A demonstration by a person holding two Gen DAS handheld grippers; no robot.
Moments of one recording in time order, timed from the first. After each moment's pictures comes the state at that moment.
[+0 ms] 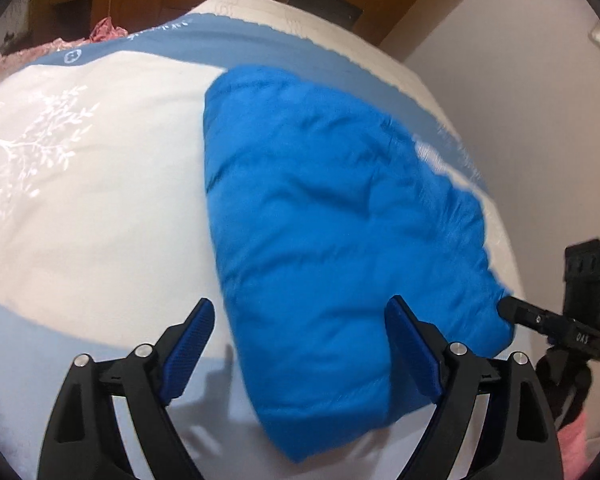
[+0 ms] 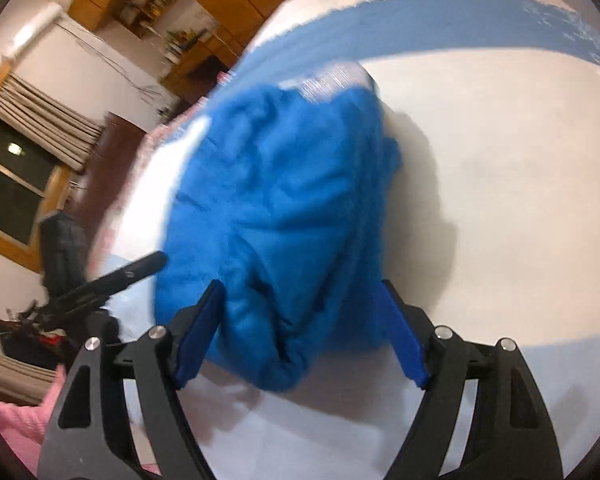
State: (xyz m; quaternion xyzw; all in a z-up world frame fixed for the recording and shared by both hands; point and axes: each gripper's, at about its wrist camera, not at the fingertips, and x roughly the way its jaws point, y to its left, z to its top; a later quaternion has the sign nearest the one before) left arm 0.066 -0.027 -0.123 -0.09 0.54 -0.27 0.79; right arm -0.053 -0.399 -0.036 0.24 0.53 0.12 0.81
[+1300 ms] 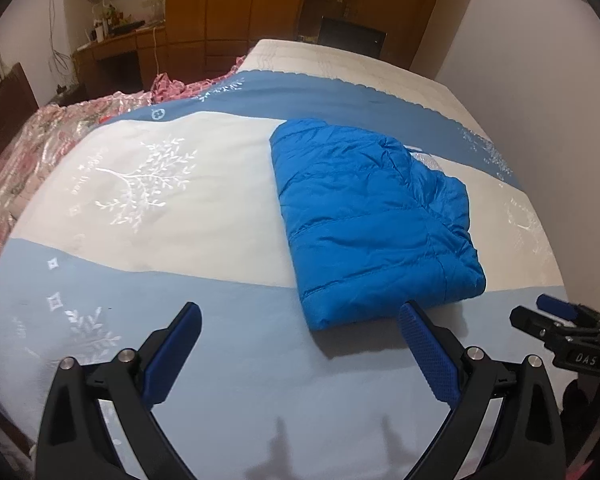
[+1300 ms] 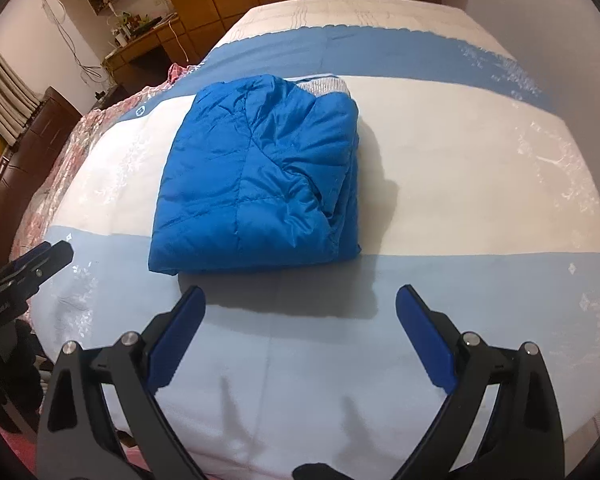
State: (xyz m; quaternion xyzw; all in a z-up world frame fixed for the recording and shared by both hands) left arm -0.033 0.022 -0.015 0.00 0.49 -0.16 0.86; right arm -0.138 -0.329 0.038 0.11 0.54 -0.02 0.84
